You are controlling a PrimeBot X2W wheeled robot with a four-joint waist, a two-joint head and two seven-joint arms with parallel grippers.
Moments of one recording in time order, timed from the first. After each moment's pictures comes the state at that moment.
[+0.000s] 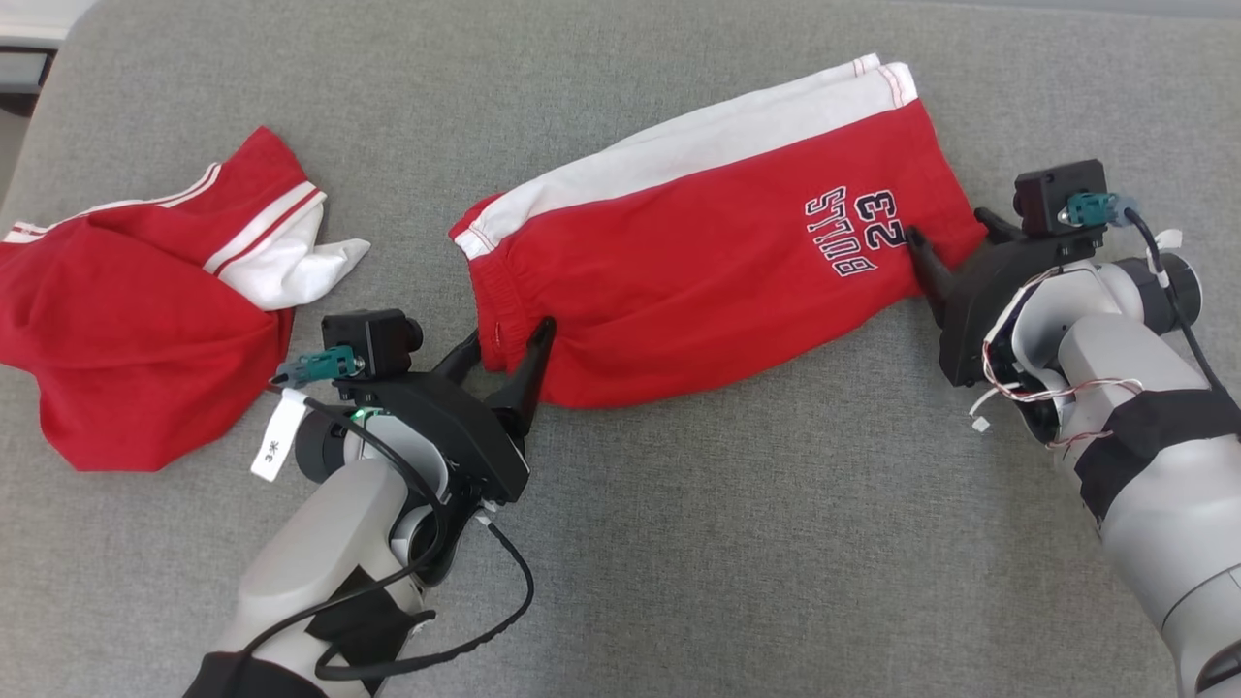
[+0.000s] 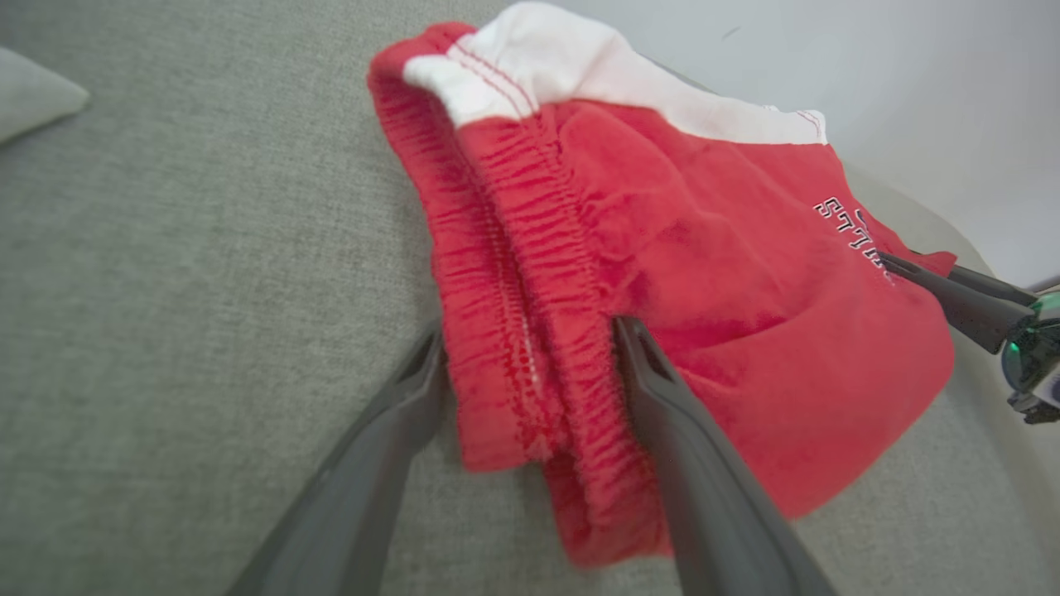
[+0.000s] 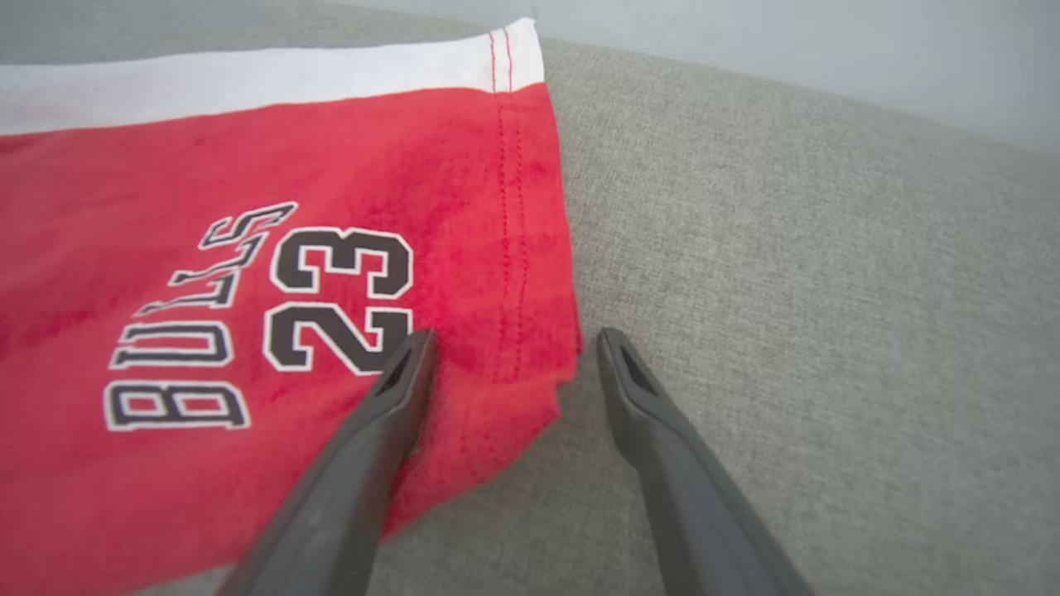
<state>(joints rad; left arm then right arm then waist) -0.79 0.07 -0.73 0.87 -0.85 -0.13 -0.08 -0.95 -0.21 0.51 1.07 0.52 0.10 0.00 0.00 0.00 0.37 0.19</state>
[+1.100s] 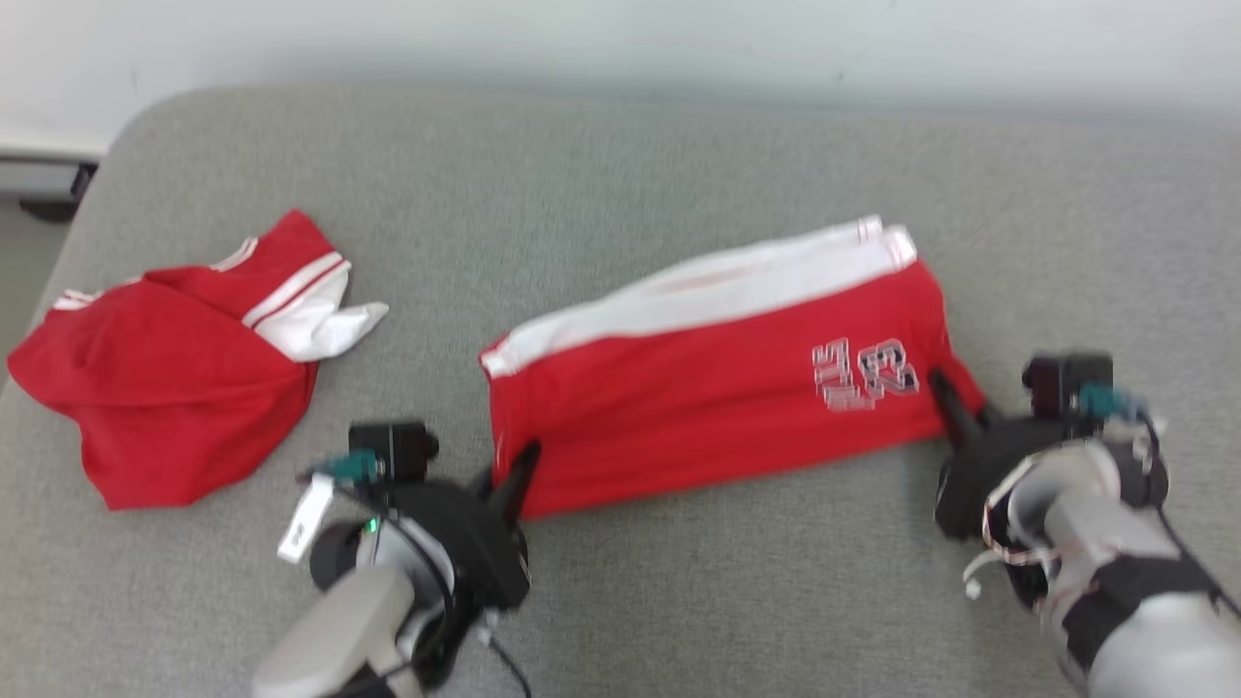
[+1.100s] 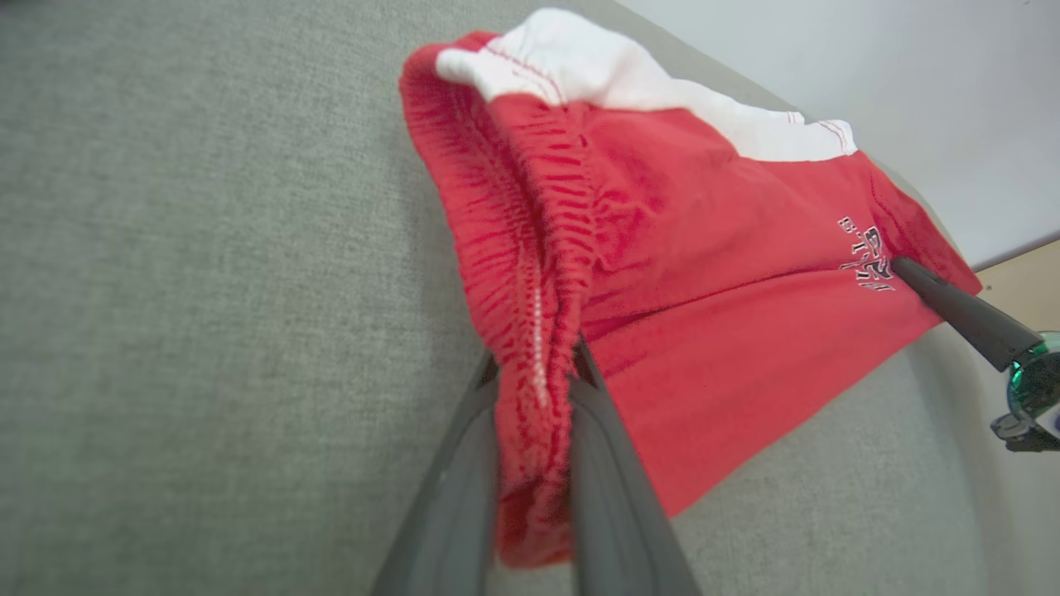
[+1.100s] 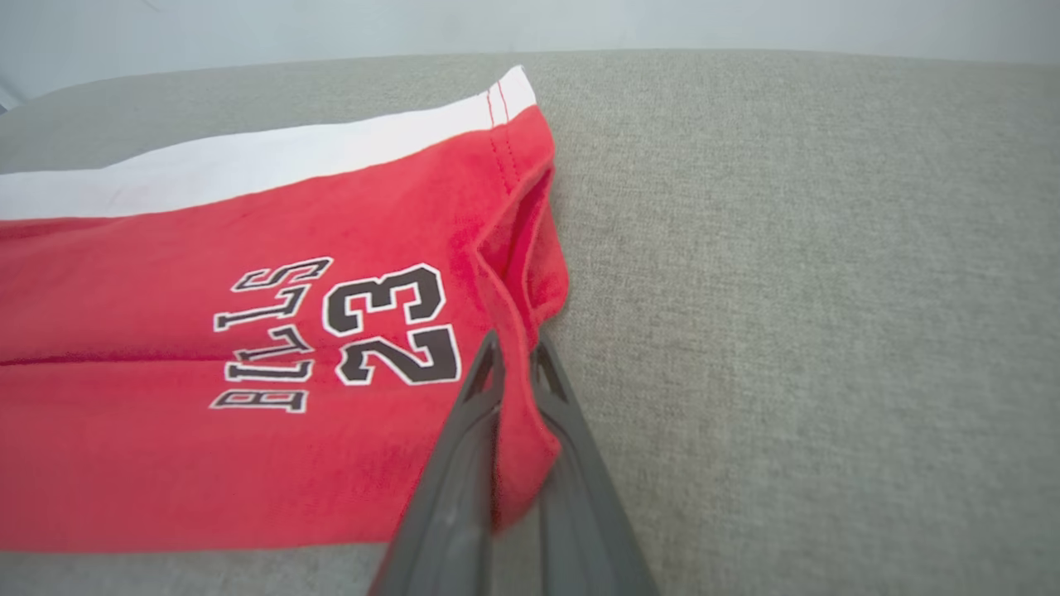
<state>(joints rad) -0.68 0.08 -0.81 0.90 -0.92 -0.13 -0.09 -0.71 -0.20 0.46 1.07 0.62 0.13 -0.21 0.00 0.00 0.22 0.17</state>
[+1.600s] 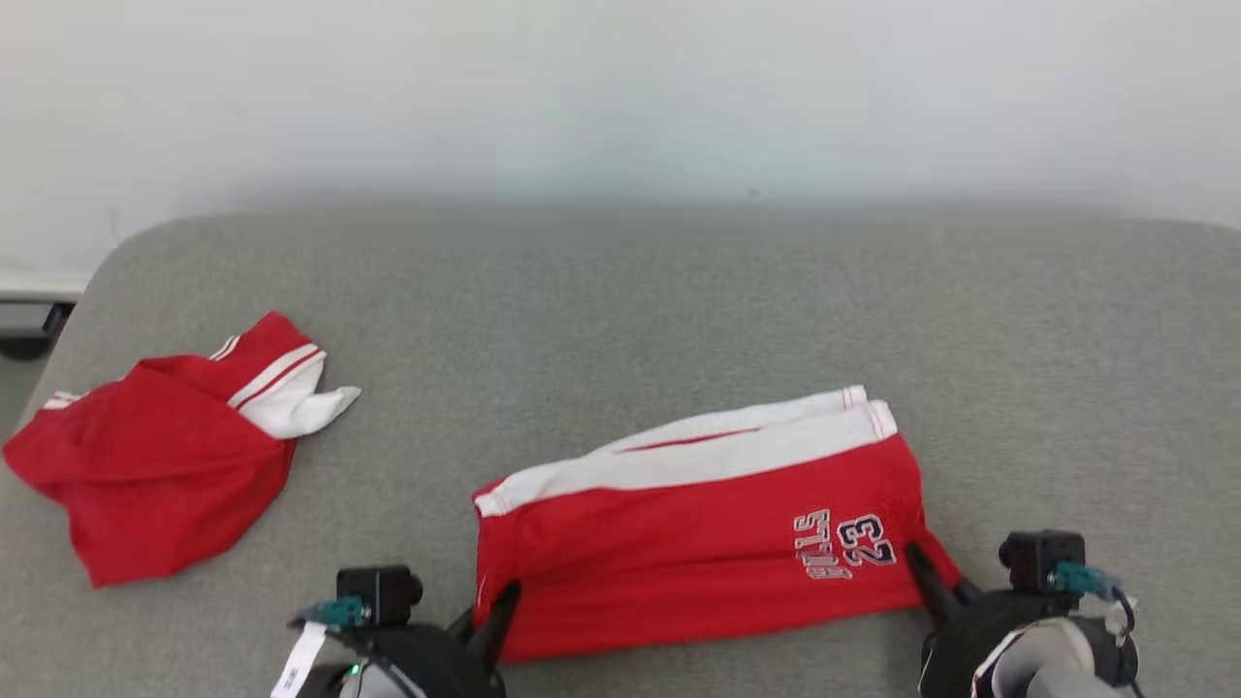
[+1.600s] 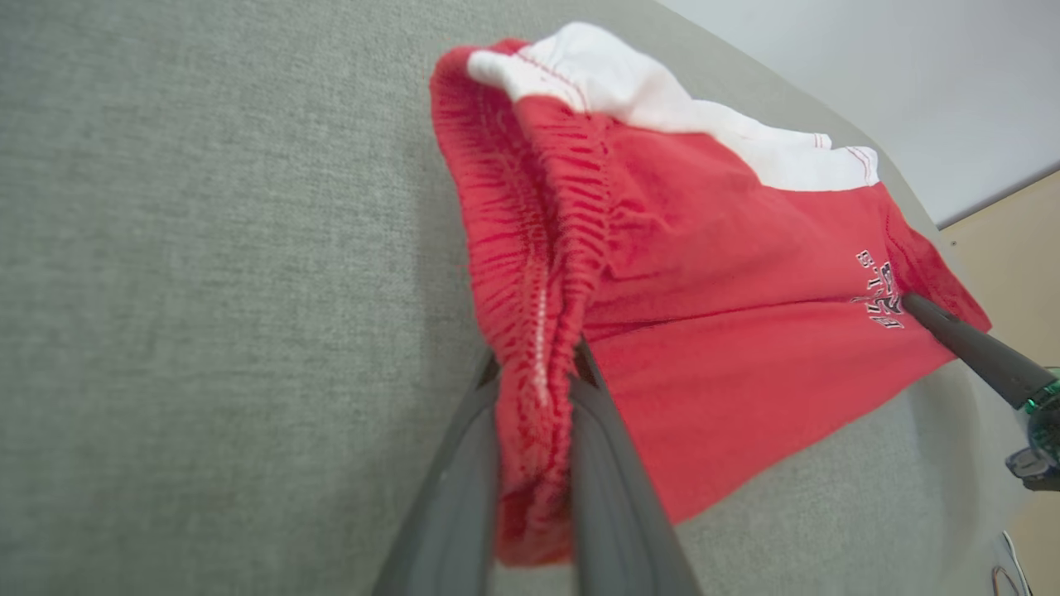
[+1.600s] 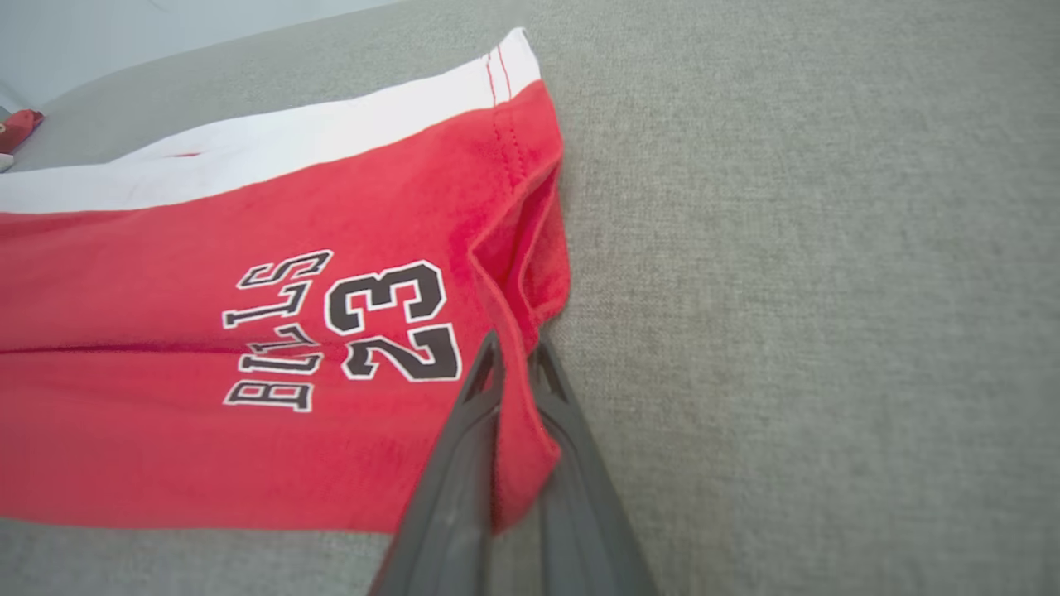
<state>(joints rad) -0.47 0.13 -0.87 0.85 -0.92 -0.13 -0.15 -0.40 -0.19 0.46 0.95 0.68 0.13 -0.24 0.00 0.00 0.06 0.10</state>
